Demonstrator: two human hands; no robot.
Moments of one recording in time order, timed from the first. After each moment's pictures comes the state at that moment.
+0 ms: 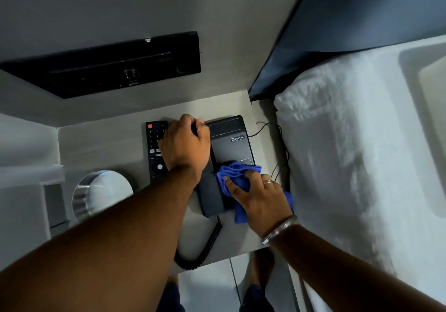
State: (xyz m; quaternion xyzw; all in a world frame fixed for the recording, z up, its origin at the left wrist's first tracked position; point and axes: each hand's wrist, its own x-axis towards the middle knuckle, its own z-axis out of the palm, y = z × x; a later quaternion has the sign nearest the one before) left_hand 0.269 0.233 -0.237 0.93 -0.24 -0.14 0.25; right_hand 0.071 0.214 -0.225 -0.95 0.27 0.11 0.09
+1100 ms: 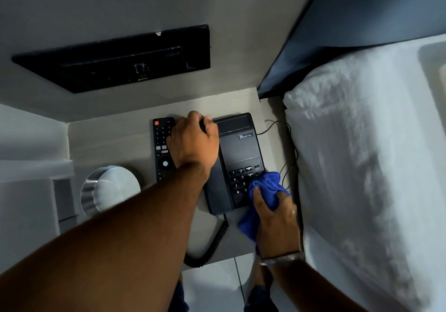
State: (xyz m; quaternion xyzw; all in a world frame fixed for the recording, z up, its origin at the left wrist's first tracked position) left_hand 0.268 0.232 -0.241 0.93 -0.23 -0.15 0.24; right_hand 0.033 0.258 -0.245 -0.88 0.45 0.08 0.14
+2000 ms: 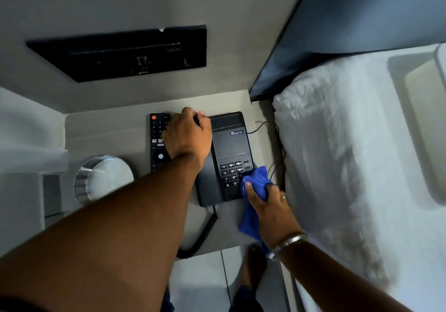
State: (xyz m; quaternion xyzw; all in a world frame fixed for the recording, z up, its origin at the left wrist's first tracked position) left_hand 0.267 0.228 -0.241 0.94 -0.20 -0.14 0.24; right_hand 0.023 0.228 -0.213 -0.89 0.36 0.21 0.21
